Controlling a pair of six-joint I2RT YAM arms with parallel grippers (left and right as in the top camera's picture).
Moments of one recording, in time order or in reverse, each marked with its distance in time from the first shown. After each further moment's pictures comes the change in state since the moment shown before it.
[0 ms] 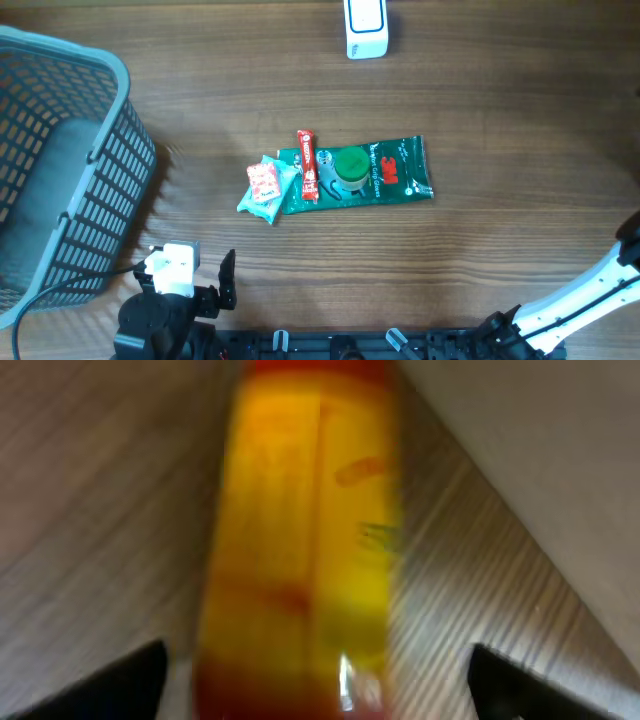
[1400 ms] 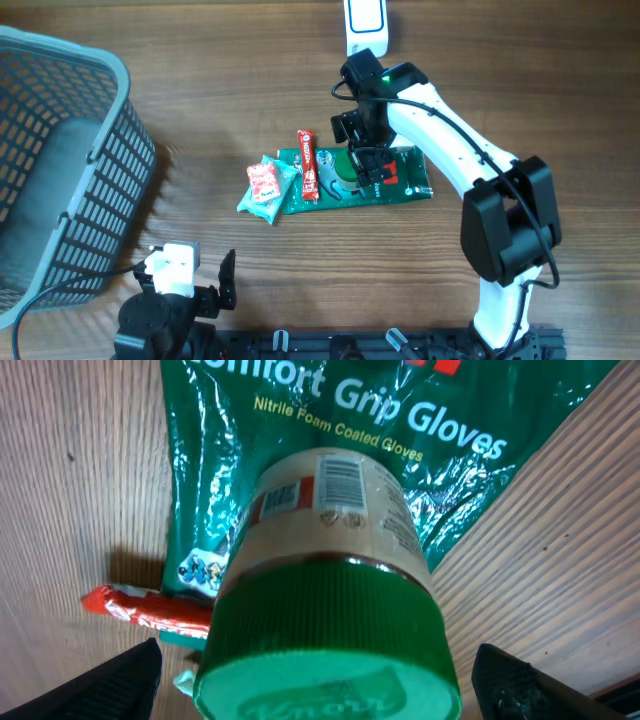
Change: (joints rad) left arm 0.000 0.000 0.000 0.000 0.000 0.000; right arm 1.312 -0.157 -0.027 -0.474 -0.680 1.758
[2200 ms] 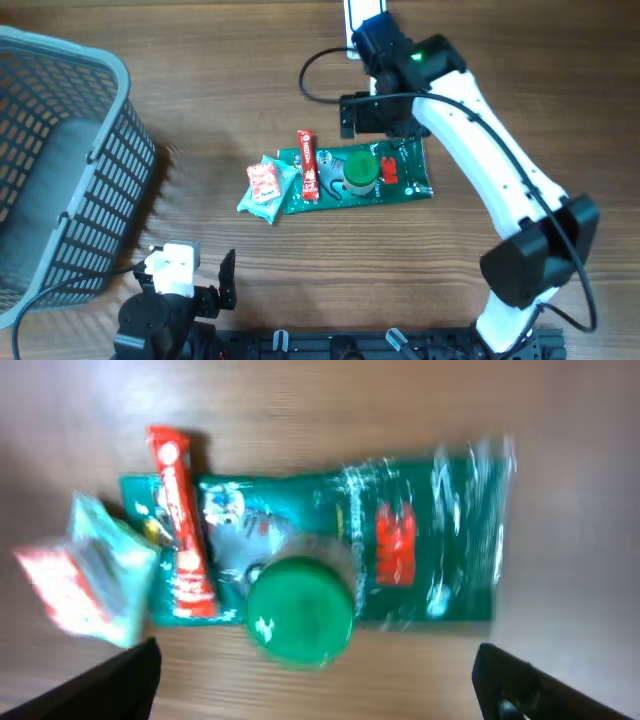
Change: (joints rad) left arm 0.000 0.000 0.000 0.000 0.000 0.000; right arm -0.002 -0.135 0.222 -0.240 0.261 -1.108
